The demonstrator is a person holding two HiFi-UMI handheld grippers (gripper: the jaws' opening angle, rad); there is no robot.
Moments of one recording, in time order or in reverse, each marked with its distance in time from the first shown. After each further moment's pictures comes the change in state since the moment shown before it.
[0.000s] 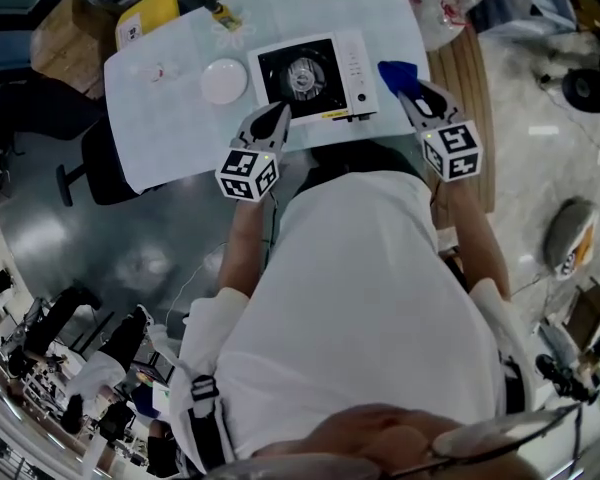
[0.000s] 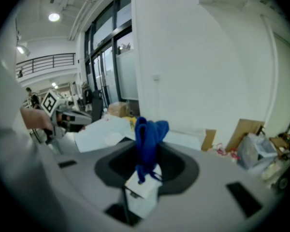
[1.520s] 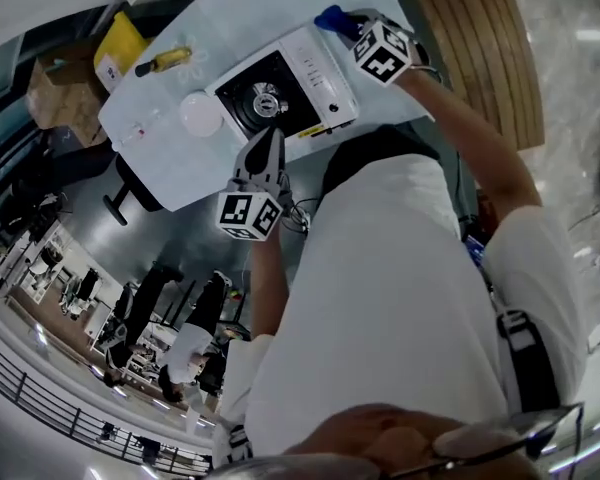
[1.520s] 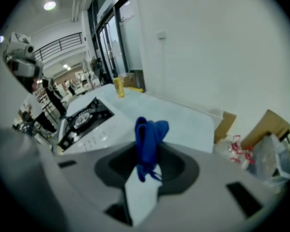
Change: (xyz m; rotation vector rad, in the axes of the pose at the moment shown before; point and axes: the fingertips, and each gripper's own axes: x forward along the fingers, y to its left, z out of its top) left arm 0.125 -0.037 -0.005 -0.081 0.220 0.056; right arm 0.227 -0.133 -0.115 -0.104 0.323 0.194
